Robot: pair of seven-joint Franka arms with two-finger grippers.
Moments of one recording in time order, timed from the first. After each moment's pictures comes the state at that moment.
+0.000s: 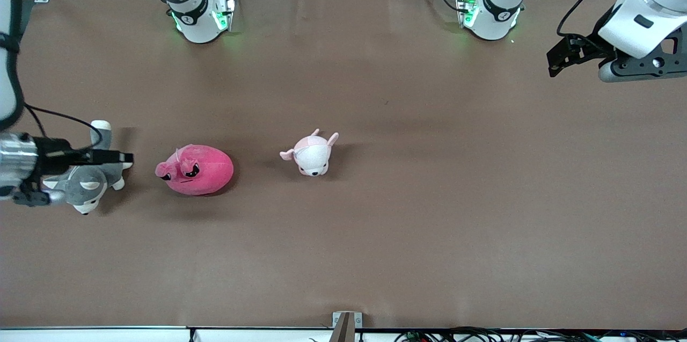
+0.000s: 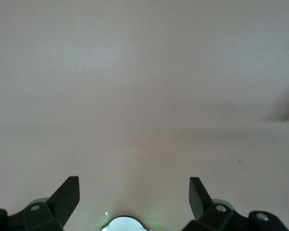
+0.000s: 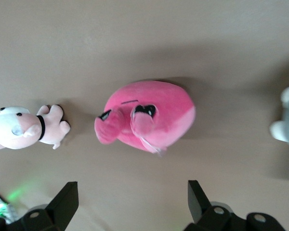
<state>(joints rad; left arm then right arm) -0.09 -0.08 -0.11 -1.62 0.03 1.47 -0.22 -0.14 0.39 -0.02 -1.38 0.32 1.48 -0.14</state>
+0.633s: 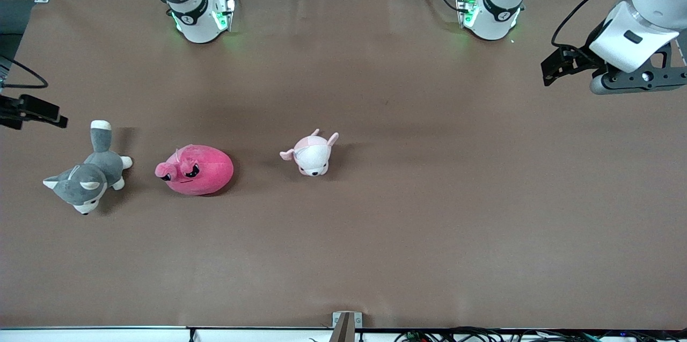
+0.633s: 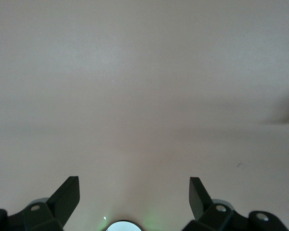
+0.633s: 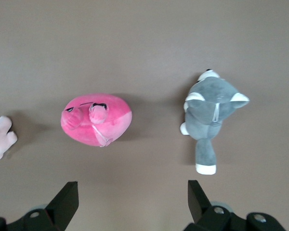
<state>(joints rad) -0.10 -0.05 -0.11 -1.61 0.03 1.50 -0.22 -0.12 0.16 0.00 -1.37 0.02 1.49 -0.10</state>
